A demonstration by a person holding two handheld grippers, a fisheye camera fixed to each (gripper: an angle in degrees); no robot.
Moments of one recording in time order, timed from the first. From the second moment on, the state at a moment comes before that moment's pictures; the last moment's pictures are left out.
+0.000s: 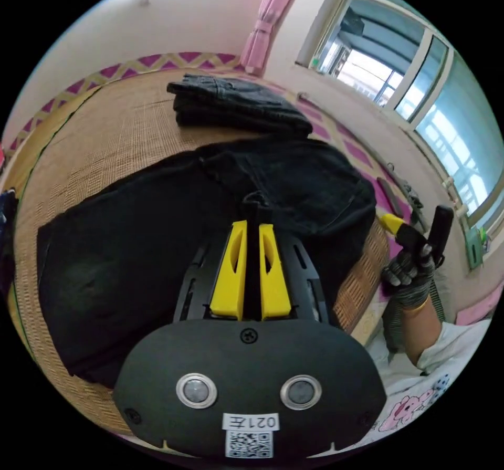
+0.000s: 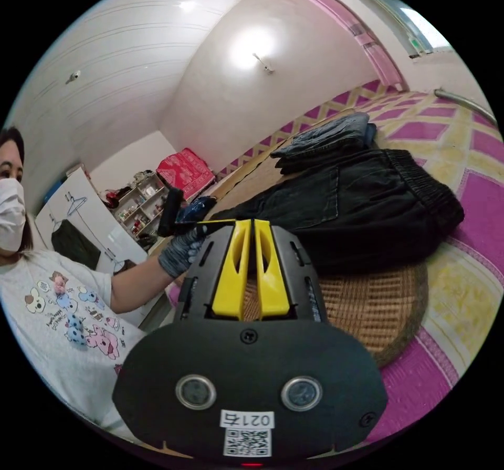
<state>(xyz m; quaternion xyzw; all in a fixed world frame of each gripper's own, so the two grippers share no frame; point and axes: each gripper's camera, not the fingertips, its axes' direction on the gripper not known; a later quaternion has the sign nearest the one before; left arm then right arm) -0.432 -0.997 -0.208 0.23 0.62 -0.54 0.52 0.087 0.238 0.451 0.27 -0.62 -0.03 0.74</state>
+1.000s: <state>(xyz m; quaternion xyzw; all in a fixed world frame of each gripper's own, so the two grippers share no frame) -0.326 -0.839 -0.208 0.25 0.59 -0.58 0.50 0.106 0.090 0.521 0.11 -0.62 0.22 0.75</state>
